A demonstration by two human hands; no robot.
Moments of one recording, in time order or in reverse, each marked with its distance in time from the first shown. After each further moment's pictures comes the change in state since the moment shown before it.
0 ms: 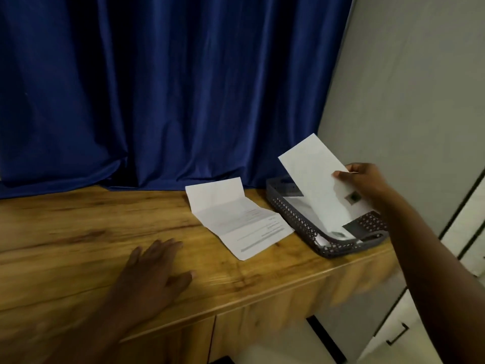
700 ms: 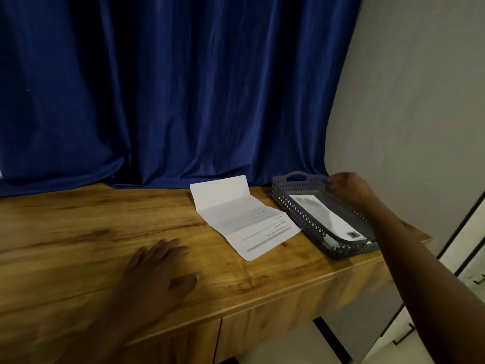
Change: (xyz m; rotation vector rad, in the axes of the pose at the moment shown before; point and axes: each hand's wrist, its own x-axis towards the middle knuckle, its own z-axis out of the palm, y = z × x) left_hand -0.002 -0.007 0.003 -0.013 0.032 0.006; right_hand -0.001 0.004 0.048 -0.410 -0.091 -0.044
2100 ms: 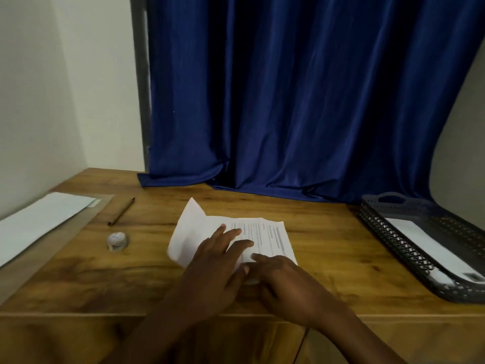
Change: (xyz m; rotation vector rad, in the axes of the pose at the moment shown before) left_hand -0.068 -0.019 -0.058 -0.041 0.175 -0.026; right_hand -0.219 -0.183 0.172 0.010 -0.479 -1.069
